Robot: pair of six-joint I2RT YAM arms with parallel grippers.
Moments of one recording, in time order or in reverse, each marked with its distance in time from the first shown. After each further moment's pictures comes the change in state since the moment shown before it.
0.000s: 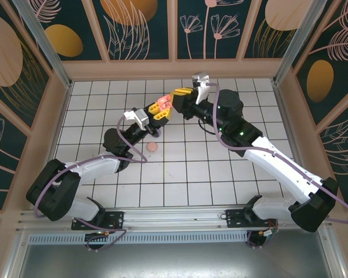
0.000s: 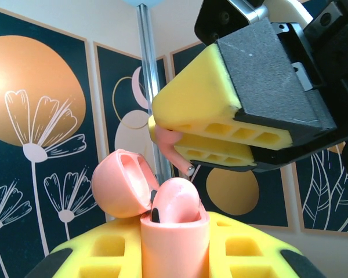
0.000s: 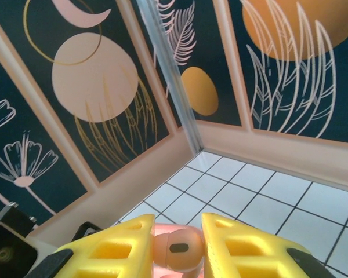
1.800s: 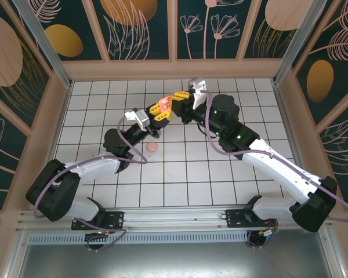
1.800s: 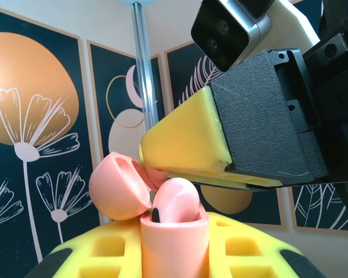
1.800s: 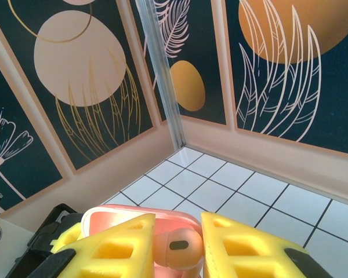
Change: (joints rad) left arm -0.010 -0.004 0.000 -0.005 0.014 -0.005; right arm 0.031 -0.004 -0.054 0.026 0.076 -0.125
